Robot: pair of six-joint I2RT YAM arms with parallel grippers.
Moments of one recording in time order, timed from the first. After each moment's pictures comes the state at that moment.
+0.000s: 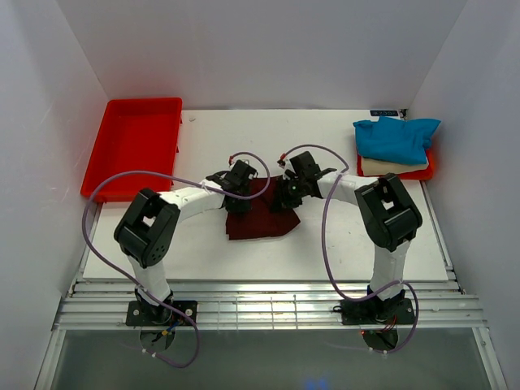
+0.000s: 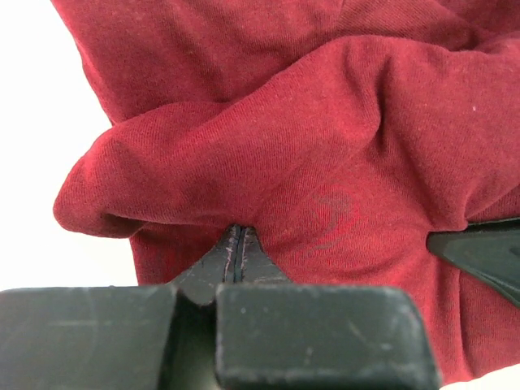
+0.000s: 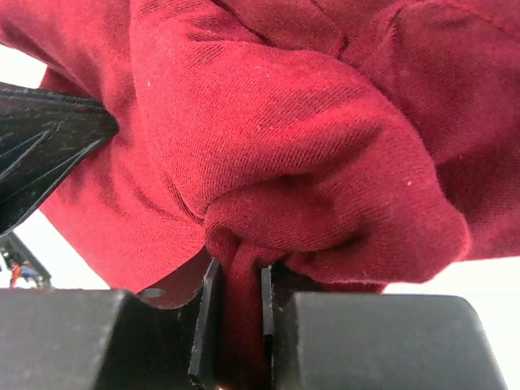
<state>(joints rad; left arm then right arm) -0.64 1.81 1.13 -0.38 -0.19 -0.54 0.54 1.93 1.14 -0.18 -0.48 0.37</state>
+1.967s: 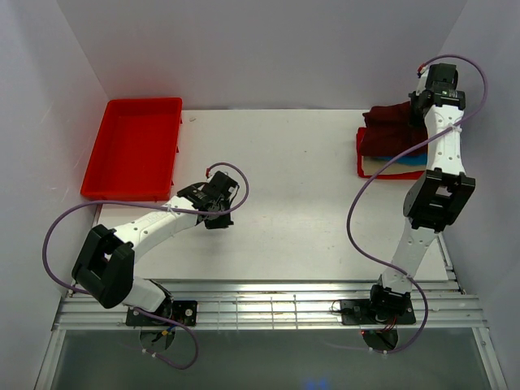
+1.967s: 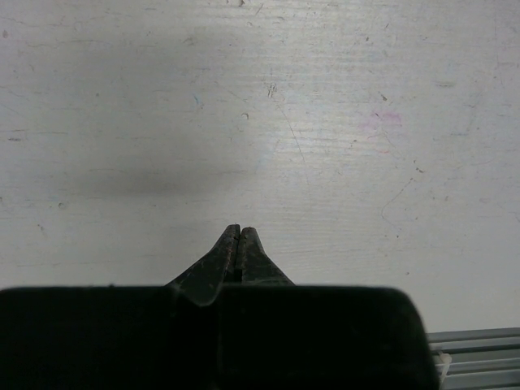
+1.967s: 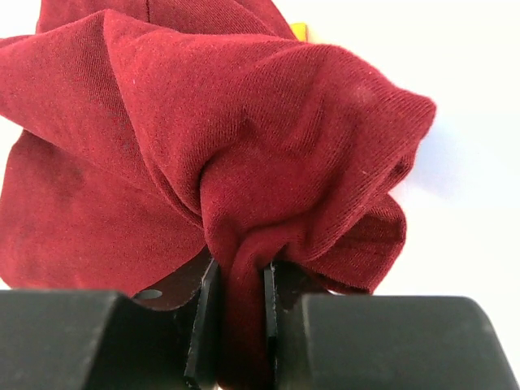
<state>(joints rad) -0.65 1.43 0.95 -0.66 -0.19 -0.64 -0.21 2.08 2.20 -0.92 0.10 -0.18</state>
